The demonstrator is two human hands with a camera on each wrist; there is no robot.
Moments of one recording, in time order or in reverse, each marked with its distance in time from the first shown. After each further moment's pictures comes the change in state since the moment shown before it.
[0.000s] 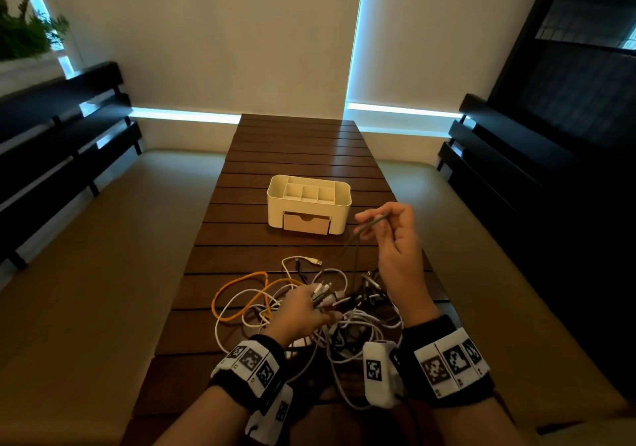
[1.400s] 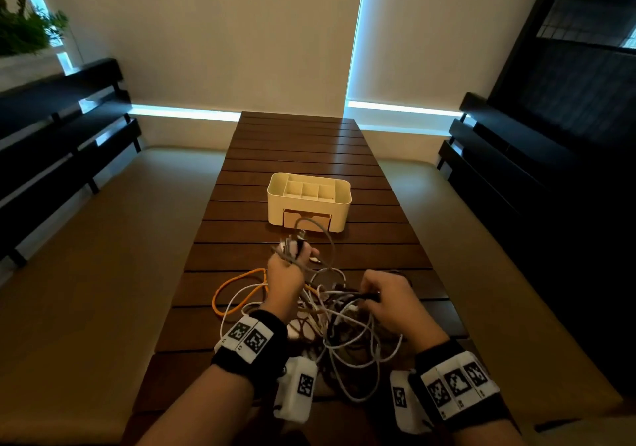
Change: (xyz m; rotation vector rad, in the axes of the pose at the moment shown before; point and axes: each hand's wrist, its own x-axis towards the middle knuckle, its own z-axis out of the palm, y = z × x) left_hand 0.013 0.037 -0.020 -0.736 0.521 -0.123; right_hand -0.035 0.043 -0.028 -0.786 -0.596 0.369
